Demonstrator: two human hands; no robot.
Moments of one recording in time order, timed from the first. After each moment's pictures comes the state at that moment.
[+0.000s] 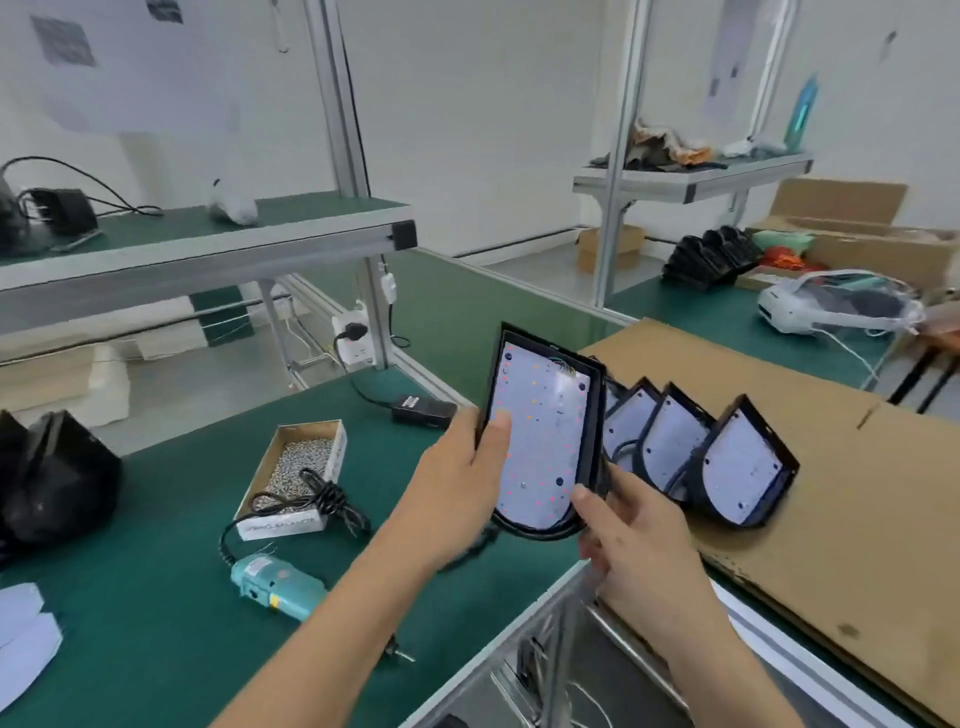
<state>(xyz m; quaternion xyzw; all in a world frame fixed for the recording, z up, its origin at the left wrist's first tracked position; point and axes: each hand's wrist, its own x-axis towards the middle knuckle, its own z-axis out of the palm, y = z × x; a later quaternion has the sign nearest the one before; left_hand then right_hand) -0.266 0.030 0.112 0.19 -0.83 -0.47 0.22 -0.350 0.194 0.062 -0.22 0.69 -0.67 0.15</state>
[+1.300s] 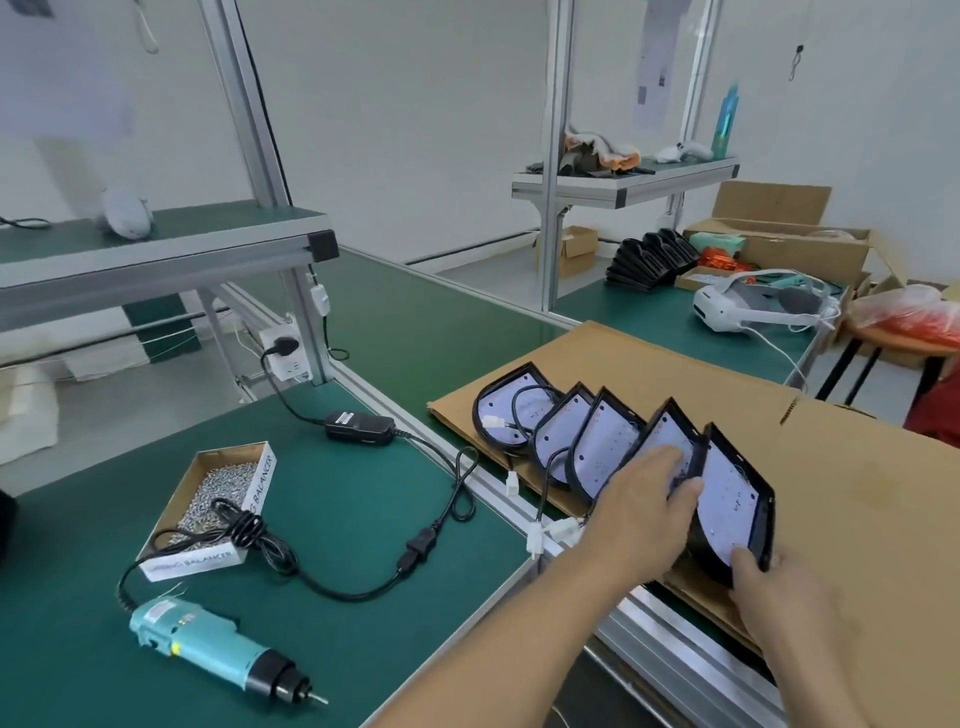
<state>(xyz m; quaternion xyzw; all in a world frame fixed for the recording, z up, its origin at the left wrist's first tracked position) -0.432 0.191 0.052 0.00 -0.89 -0.44 0.10 -0.461 0.343 -0.005 0.12 0.90 -0.42 -0.01</state>
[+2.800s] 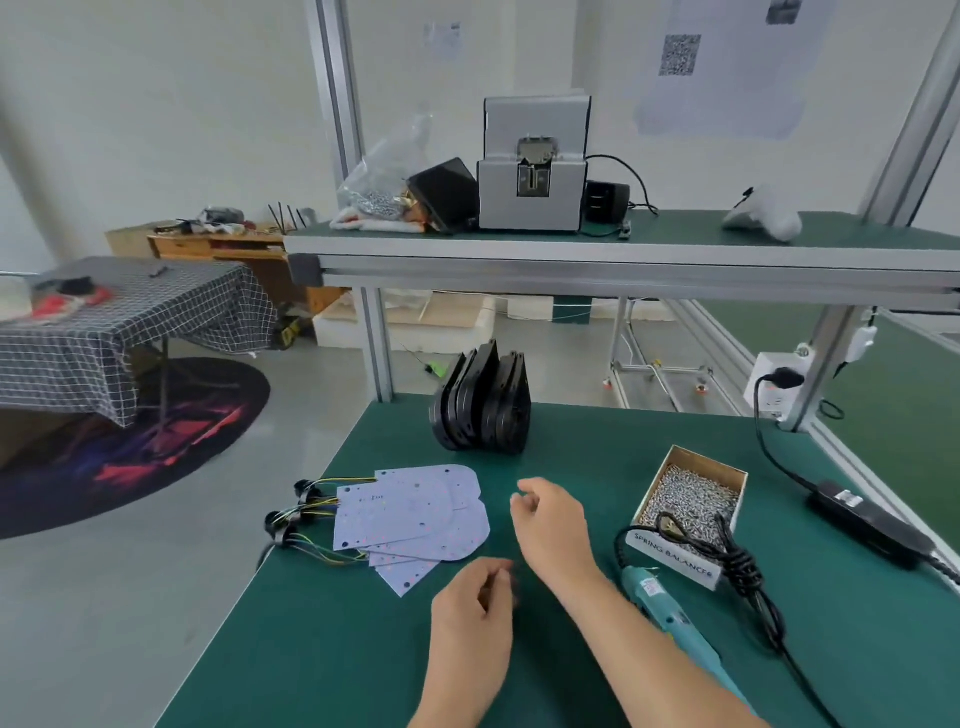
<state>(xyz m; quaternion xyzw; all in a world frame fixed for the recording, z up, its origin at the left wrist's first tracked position) -0.006 -0.119 -0.049 0.56 -0.58 -0.37 0.45 -0.129 -0.196 -0.020 -0.55 0.70 -0.38 0.24</state>
